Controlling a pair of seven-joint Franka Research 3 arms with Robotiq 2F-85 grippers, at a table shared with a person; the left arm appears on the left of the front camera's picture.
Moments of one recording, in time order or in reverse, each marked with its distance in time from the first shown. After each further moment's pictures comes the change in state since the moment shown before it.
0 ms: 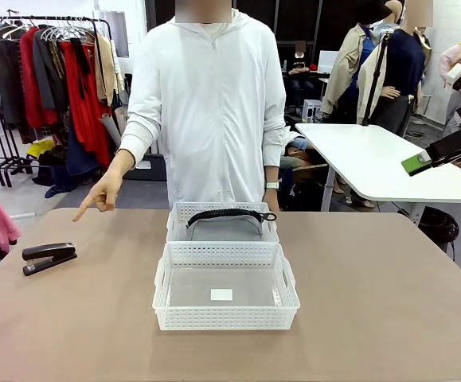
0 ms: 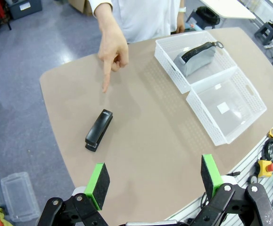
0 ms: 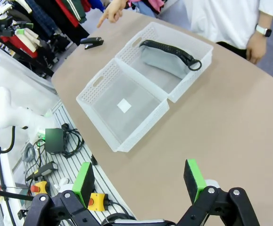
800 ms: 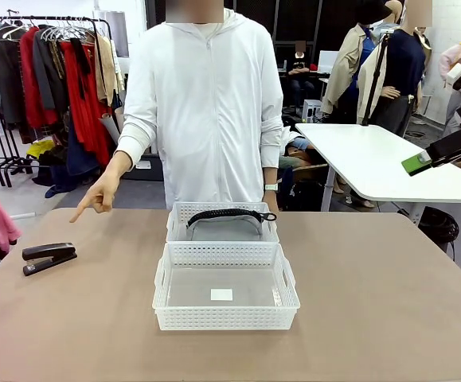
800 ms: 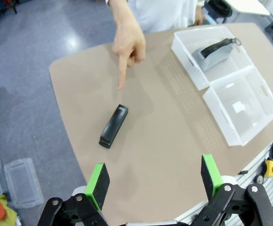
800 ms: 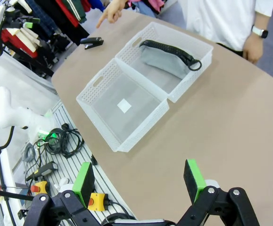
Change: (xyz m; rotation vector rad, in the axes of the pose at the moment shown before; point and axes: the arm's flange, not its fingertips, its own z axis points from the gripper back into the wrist) left arm 0.031 0.035 -0.025 0.047 0.094 0.044; right arm 0.000 0.000 0.000 0.000 0.000 0.000
